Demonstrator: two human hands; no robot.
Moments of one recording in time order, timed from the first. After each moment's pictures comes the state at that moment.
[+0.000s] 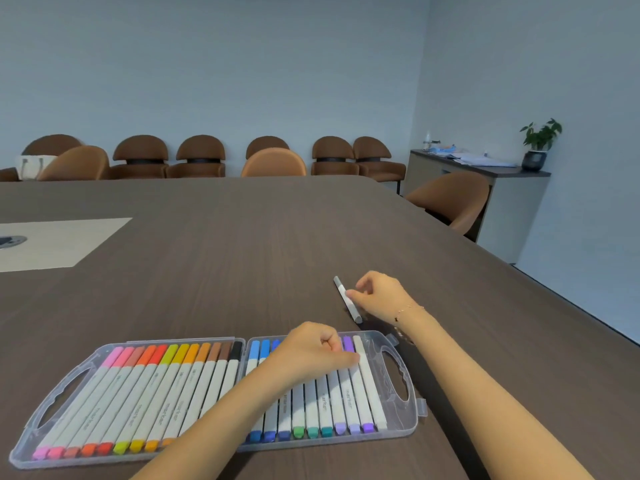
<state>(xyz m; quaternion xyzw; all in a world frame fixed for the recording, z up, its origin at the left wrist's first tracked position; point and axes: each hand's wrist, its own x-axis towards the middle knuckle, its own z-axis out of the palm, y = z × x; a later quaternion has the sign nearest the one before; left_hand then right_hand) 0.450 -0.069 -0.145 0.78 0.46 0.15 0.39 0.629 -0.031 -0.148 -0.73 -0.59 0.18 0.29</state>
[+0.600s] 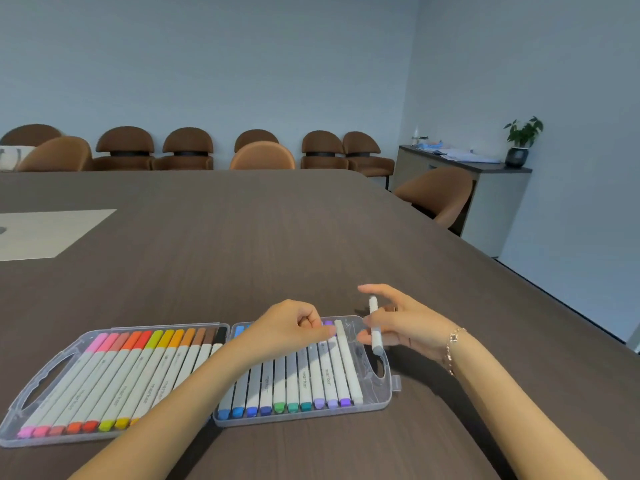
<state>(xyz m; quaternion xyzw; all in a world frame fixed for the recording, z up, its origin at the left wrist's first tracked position) 0.440 -0.063 -0.142 0.82 0.40 0.17 0.37 0.643 -0.132 -0.128 -0.60 -0.50 0.51 0.37</state>
